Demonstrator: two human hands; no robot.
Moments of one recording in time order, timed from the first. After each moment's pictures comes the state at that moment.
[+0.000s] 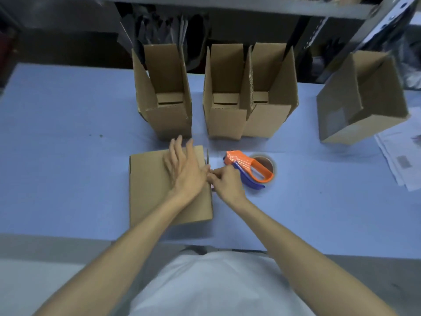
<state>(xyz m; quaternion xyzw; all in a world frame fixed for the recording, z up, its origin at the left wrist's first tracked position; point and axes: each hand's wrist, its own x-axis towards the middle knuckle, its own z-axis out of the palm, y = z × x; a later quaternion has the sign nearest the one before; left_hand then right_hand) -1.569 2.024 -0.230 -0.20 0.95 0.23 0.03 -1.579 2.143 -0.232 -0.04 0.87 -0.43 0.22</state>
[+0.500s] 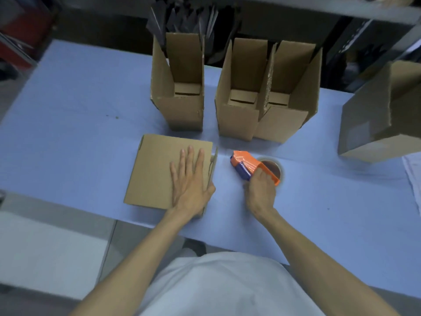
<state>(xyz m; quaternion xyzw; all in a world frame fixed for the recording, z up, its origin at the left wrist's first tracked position) -1.524 2.052 -0.249 -0.19 0.97 0.13 0.09 -1.598 2.216 -0.274 -0.06 0.98 -0.12 0.17</state>
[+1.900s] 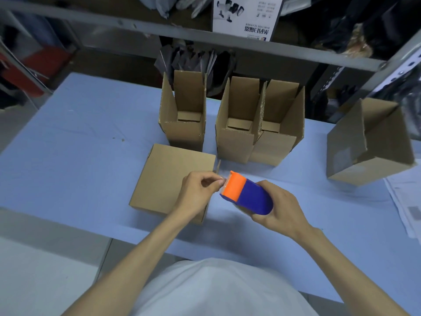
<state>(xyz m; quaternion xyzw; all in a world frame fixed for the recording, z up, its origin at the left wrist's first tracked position) -1.540 2.048 -0.184 -0.19 0.81 0.55 -0.01 -1.601 2.266 -0.183 -0.31 0.90 -0.28 0.11</state>
